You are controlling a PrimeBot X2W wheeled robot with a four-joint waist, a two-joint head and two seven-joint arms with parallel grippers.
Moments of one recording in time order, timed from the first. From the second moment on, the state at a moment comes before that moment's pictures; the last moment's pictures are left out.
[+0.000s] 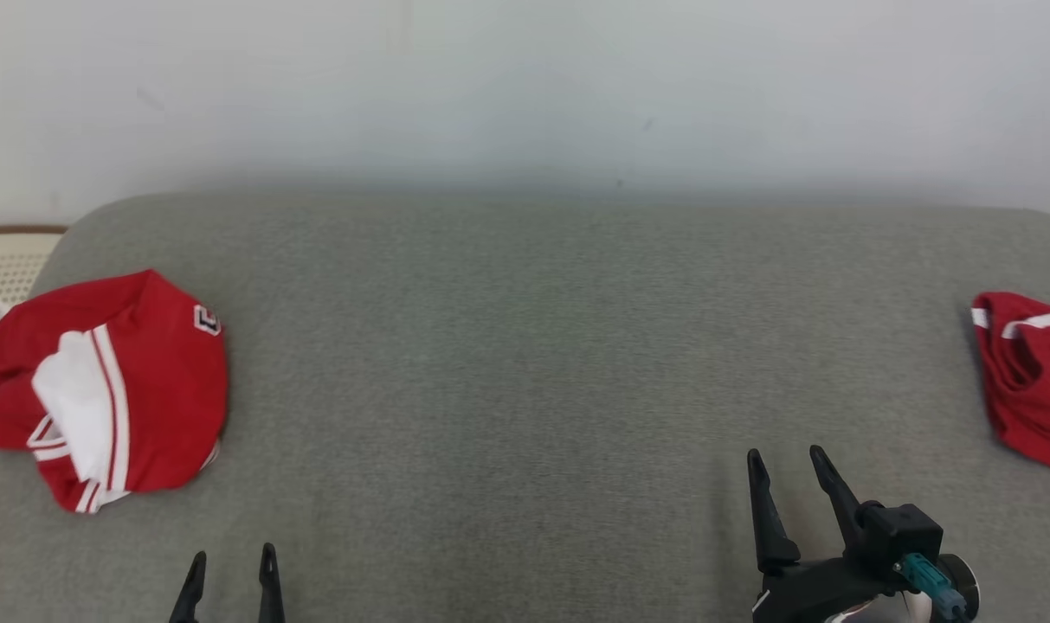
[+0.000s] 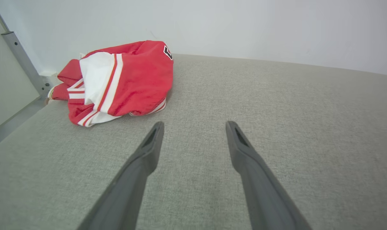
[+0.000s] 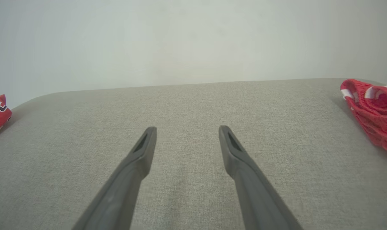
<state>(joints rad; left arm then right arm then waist) -0.05 0.05 0.01 0.23 -0.08 0.11 -0.26 -0.16 -0.05 0.16 0.34 0.08 0.13 -0.26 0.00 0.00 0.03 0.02</state>
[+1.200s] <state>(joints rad) -0.08 0.05 0.04 0.26 -0.12 0.05 -0.26 -0.20 -0.08 0.27 0.36 0.10 0.13 -0.26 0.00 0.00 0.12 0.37</state>
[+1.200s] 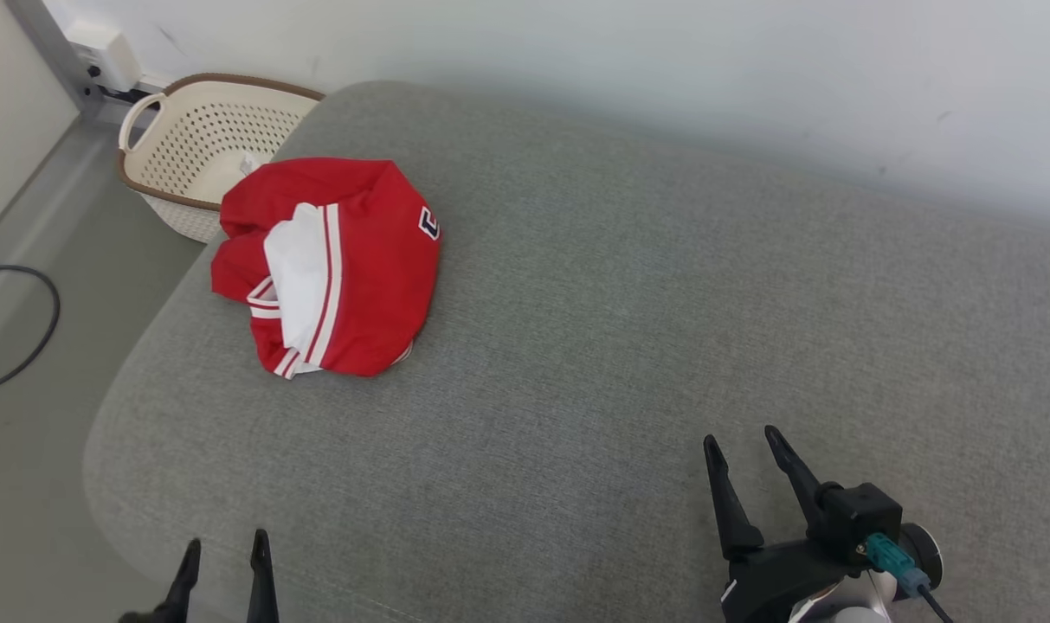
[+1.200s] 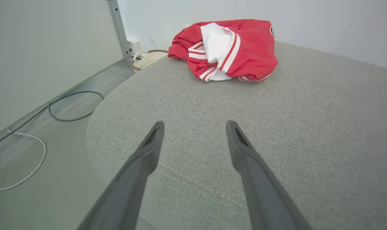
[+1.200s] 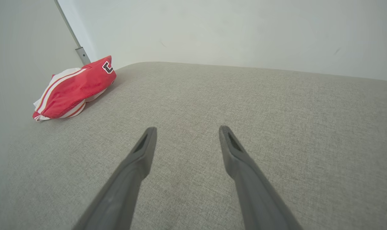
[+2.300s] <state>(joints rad) -0.63 0.20 0.17 0.67 -0.08 -0.11 -0.26 -0.33 -0.17 0.28 0.27 0.10 0.13 -0.26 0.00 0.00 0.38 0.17</state>
